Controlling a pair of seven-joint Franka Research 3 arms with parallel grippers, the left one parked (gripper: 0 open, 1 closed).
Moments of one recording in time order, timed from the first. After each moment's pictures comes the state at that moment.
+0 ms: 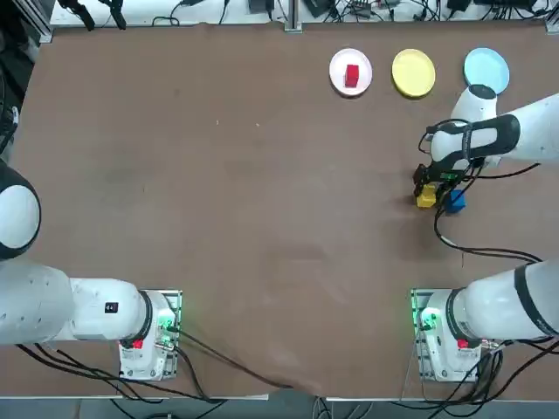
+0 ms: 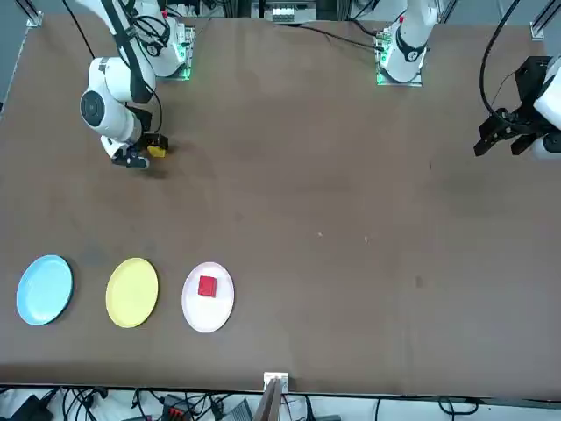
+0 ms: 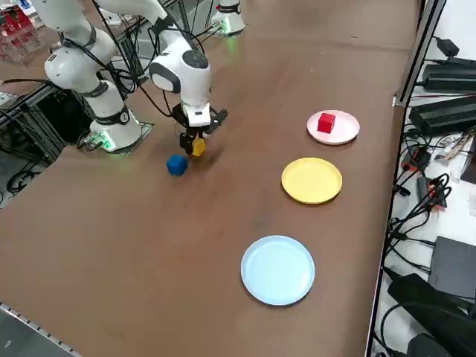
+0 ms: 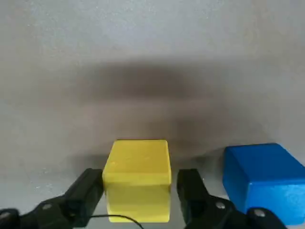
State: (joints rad) arm 0.04 0.06 0.00 -2.68 0.04 2.50 0.11
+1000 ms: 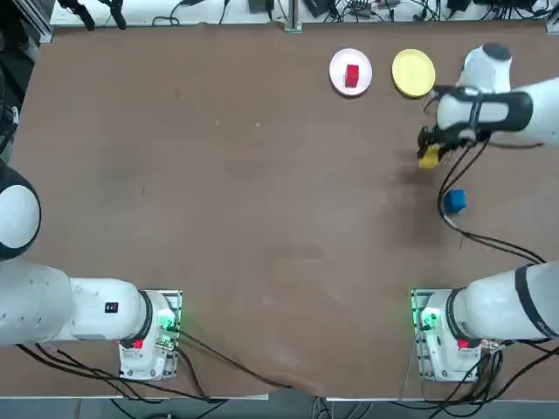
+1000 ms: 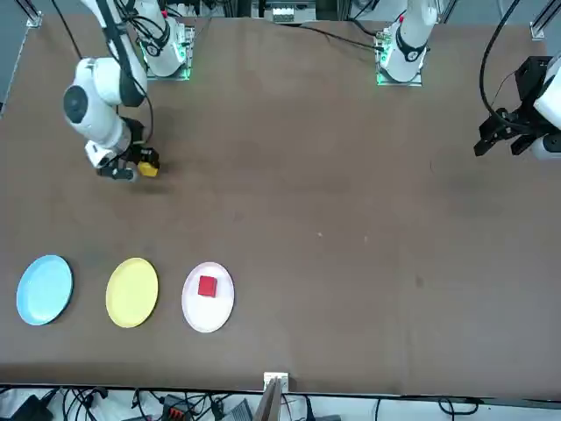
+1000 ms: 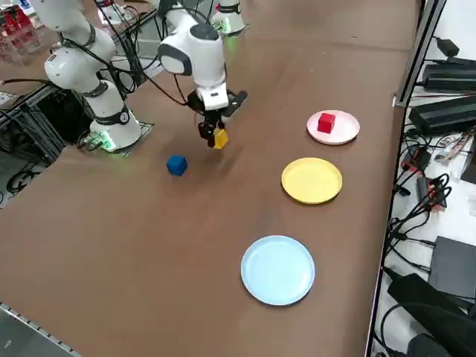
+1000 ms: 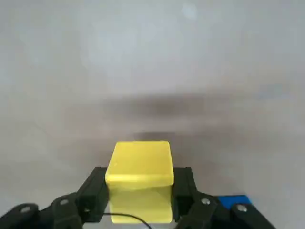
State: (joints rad) arm 0.03 0.04 0.00 -2.43 0.04 2.37 0.11
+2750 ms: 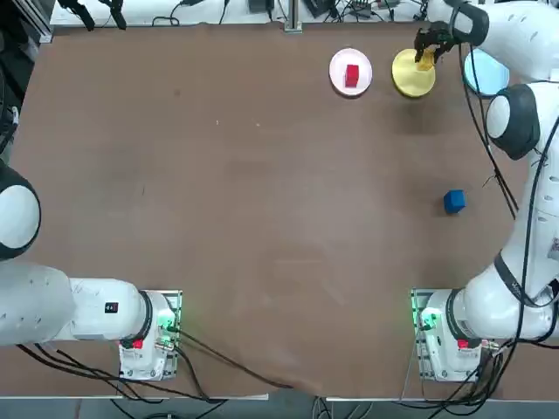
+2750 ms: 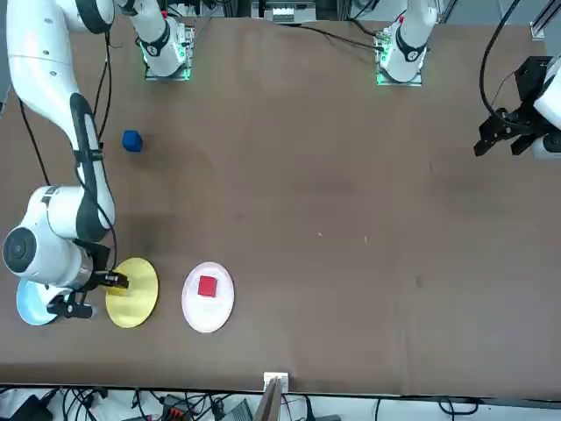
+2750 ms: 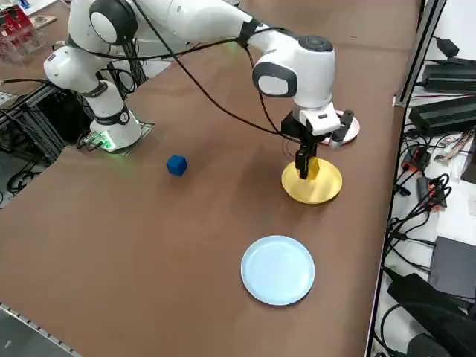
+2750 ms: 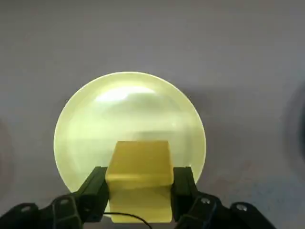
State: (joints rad) arm -0.01 0.83 -0.01 -1.26 -0.02 2.13 0.09
